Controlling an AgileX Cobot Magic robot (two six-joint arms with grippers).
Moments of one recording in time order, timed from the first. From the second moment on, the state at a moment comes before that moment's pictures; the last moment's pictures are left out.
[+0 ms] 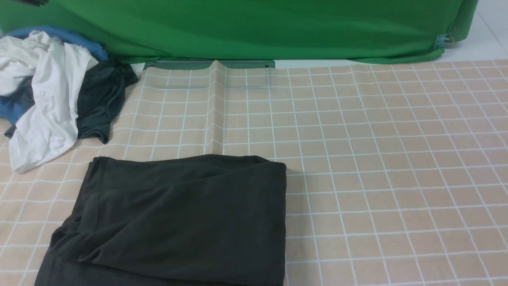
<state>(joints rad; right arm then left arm) 0.07 0.04 -0.09 -0.14 0.31 0.13 0.04 1.56 -1.82 -0.10 1.19 -0.07</state>
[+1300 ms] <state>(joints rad) 0.10 0.00 0.01 -0.14 0.25 0.14 0.04 0.64 -1.03 -0.20 1.14 -0.06</state>
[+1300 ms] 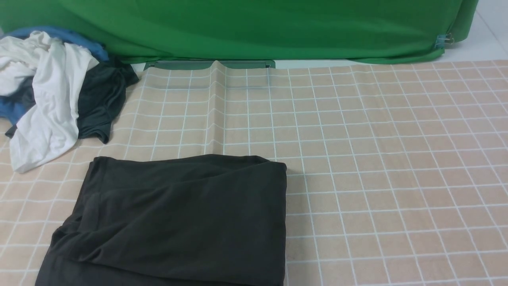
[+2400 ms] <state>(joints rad) 0.10 0.00 0.01 -0.14 0.25 0.14 0.04 0.25 -0.30 -0.30 0.34 0.06</state>
